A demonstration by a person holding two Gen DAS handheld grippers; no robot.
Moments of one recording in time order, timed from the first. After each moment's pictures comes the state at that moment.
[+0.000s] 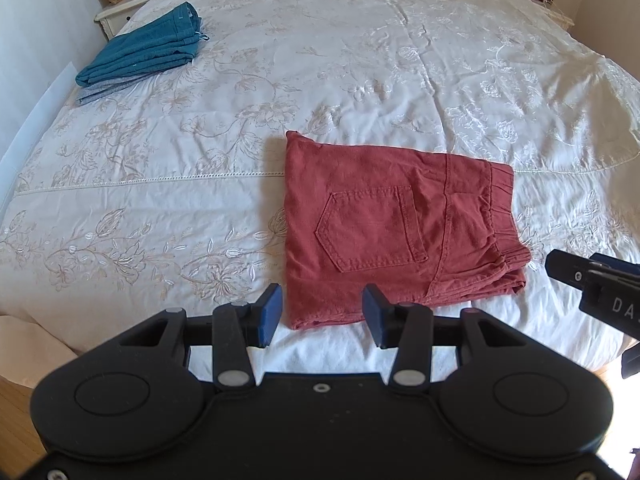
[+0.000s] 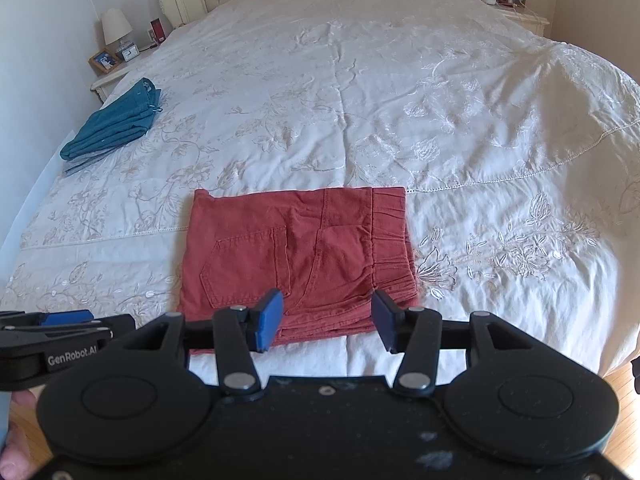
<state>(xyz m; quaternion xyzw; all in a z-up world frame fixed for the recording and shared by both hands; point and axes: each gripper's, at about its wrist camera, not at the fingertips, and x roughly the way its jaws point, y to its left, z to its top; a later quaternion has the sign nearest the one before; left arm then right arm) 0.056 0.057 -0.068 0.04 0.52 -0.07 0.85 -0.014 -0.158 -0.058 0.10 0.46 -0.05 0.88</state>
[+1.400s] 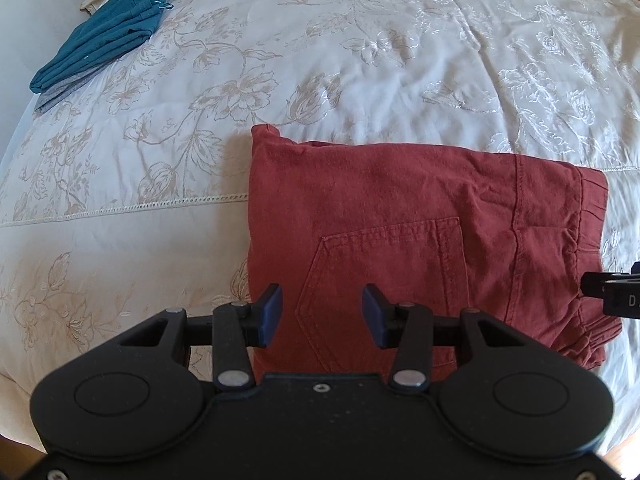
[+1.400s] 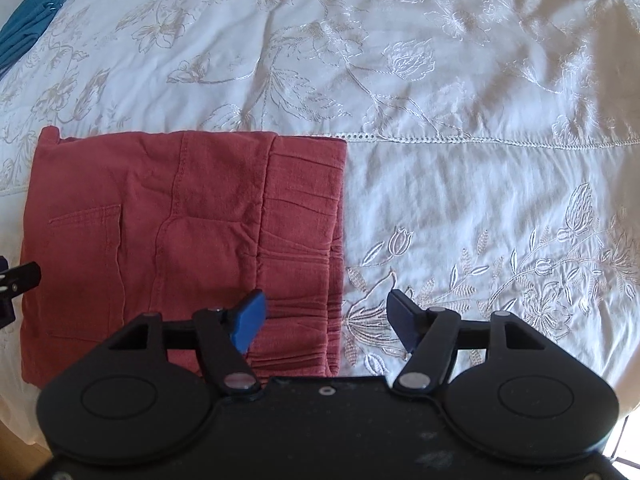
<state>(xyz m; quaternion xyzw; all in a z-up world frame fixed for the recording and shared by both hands) 0.174 0.003 -0.164 0.09 0.57 -0.03 0.82 0.156 -0.246 -0.208 0.05 0.63 -0.06 0.77</state>
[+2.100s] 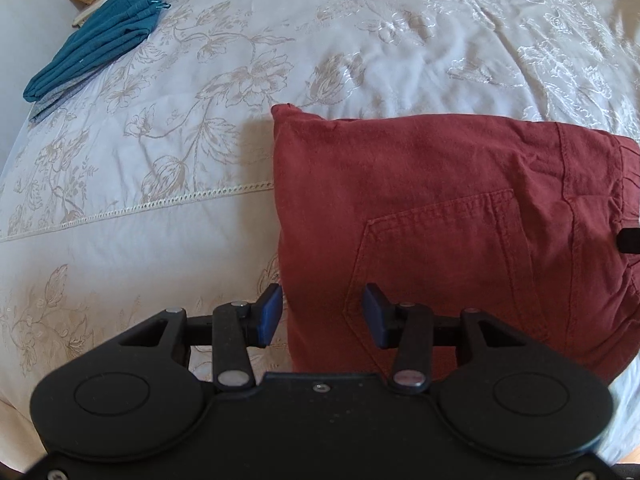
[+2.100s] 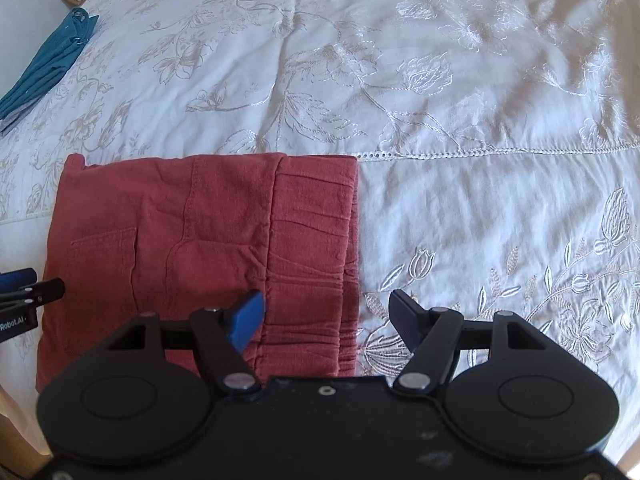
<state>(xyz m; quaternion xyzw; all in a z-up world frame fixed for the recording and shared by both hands) 0.175 0.033 -0.197 0.12 0.55 -0.04 0.82 0.146 -0.265 -0.223 0.10 0.58 -0.01 0.81</state>
